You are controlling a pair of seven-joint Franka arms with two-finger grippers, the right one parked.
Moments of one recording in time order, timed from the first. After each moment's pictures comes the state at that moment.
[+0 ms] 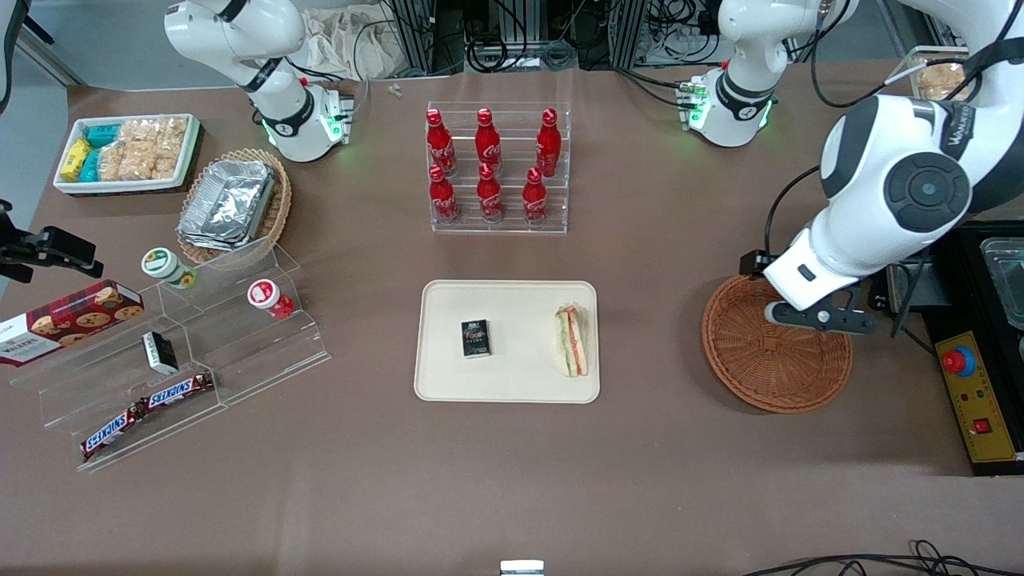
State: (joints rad) arm 0.20 0.16 -0.45 -1.74 0.12 1.75 -0.09
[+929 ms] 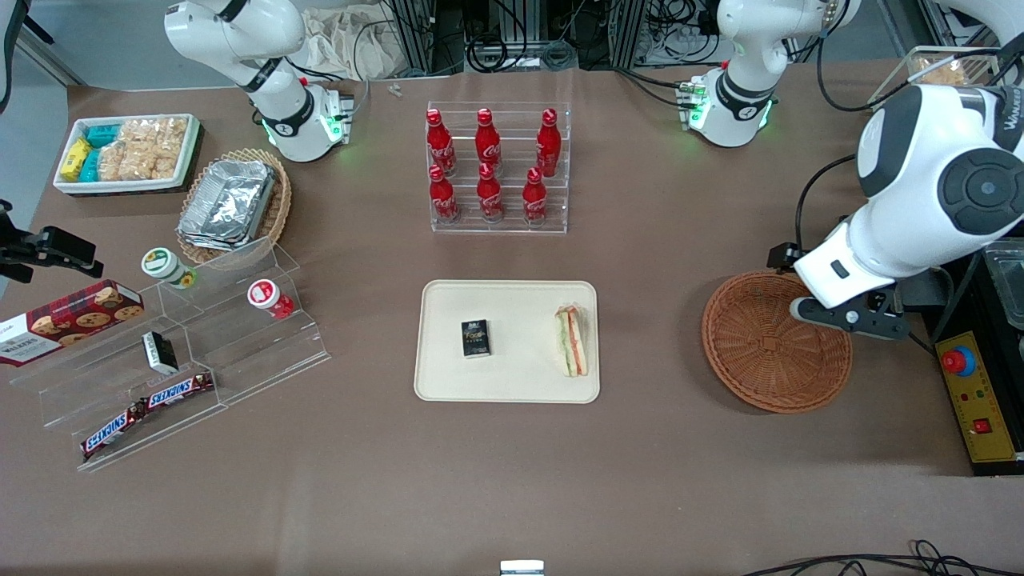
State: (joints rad) arm 0.09 0.20 -0.30 -1.60 0.11 1.62 0.05
